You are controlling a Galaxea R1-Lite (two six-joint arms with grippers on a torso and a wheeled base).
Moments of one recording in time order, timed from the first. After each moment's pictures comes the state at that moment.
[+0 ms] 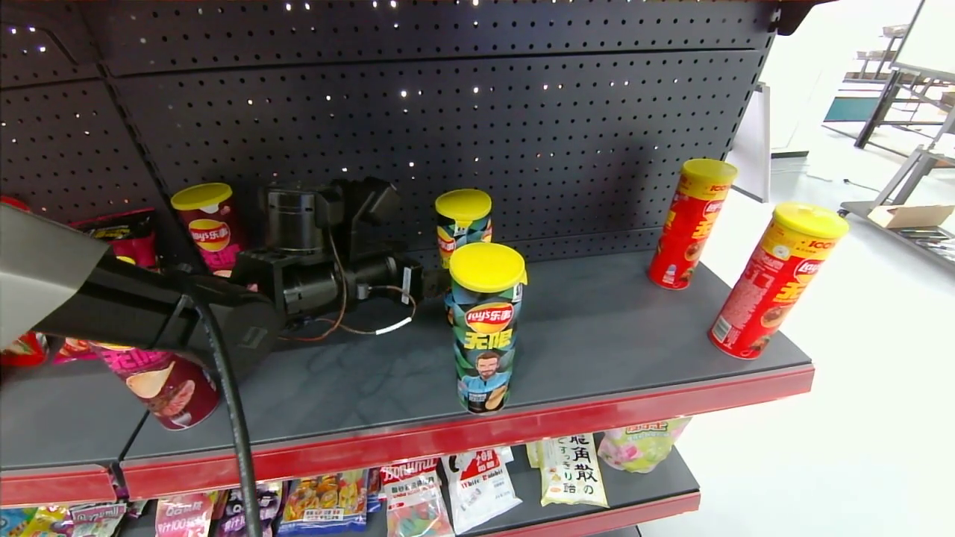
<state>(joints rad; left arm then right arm) -0.40 1.95 -1.03 -0.65 -0.26 0.06 0.00 0.00 0.00 0.00 0.01 0.00</state>
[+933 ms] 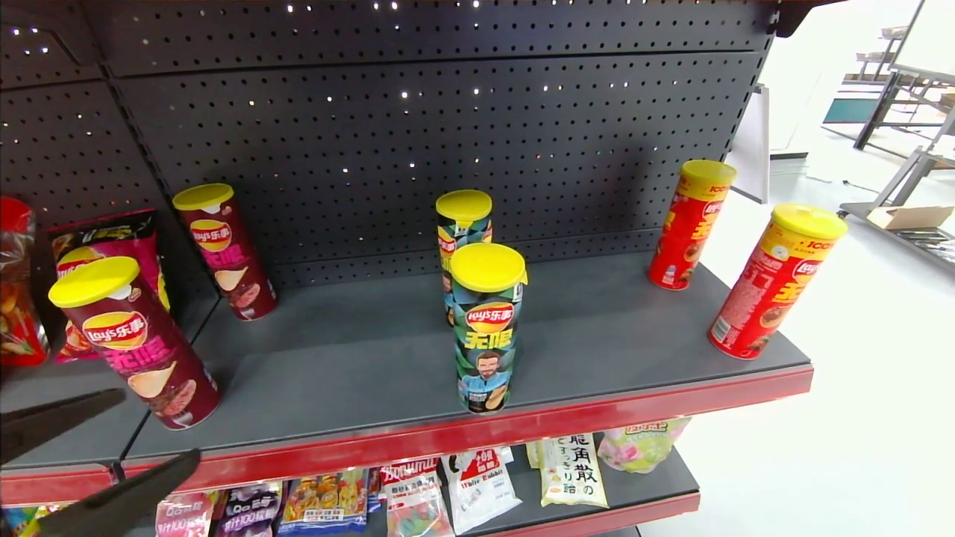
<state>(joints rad) -0.21 0.77 -0.48 0.02 -0.27 0.01 0.00 0.00 0.00 0.00 0.01 0.00</state>
